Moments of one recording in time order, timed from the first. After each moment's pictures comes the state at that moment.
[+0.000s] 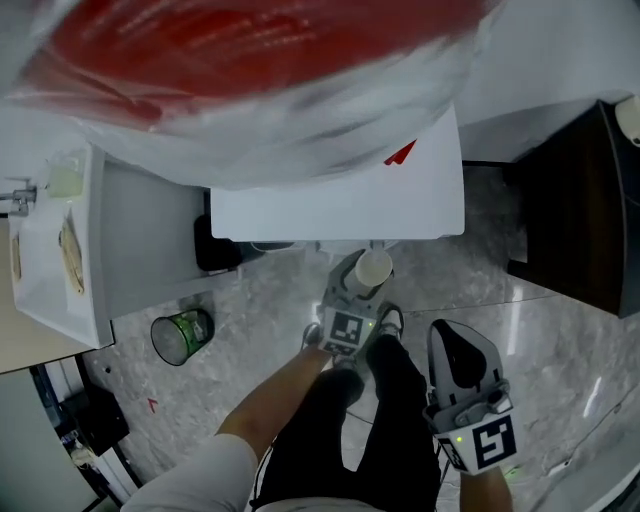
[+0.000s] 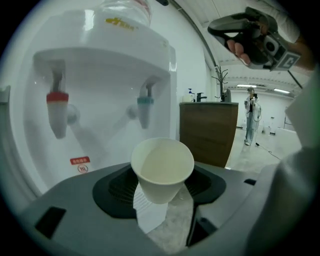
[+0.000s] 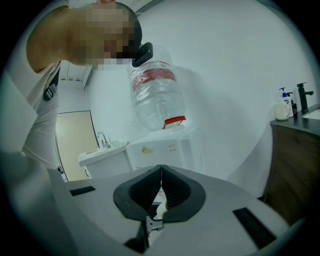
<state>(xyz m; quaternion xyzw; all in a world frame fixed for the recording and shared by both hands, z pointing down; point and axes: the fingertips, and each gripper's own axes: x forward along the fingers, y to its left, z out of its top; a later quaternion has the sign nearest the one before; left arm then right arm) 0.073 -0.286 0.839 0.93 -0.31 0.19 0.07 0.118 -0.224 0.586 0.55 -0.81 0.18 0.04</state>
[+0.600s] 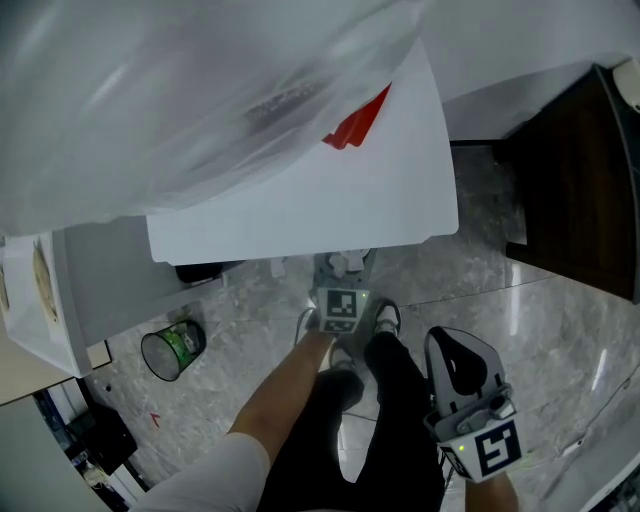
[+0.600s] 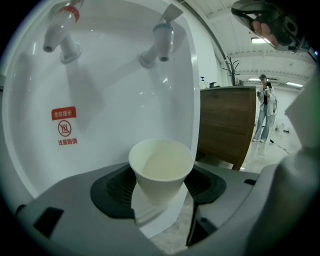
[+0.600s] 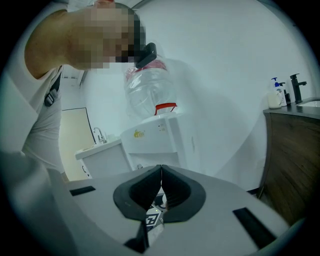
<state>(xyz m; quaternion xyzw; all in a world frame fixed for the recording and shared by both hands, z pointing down) 0.081 -0.334 0.919 0.90 -0.37 0.20 0.07 0.134 -0.215 0.639 0.56 -0.80 0.20 0.05</state>
